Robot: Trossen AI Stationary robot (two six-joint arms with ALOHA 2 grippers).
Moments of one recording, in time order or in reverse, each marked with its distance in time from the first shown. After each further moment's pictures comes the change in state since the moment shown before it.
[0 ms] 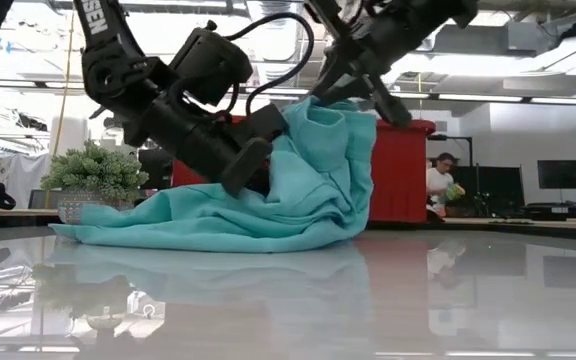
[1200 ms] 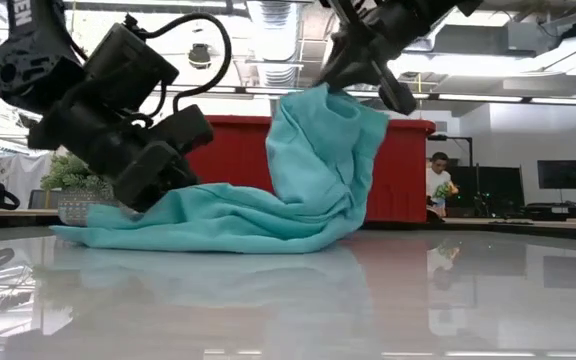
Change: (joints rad) left arm -0.137 -0.114 -0.291 0.092 -0.109 -0.140; right arm -0.009 -0.058 0.018 -0.078 -0.044 -0.069
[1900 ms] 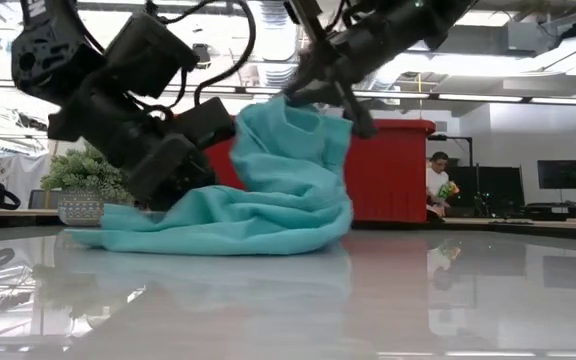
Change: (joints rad) left arm -0.021 0.015 0.108 -0.081 0.030 0.036; right arm -0.031 0.156 -0.001 0.266 -0.150 -0.016
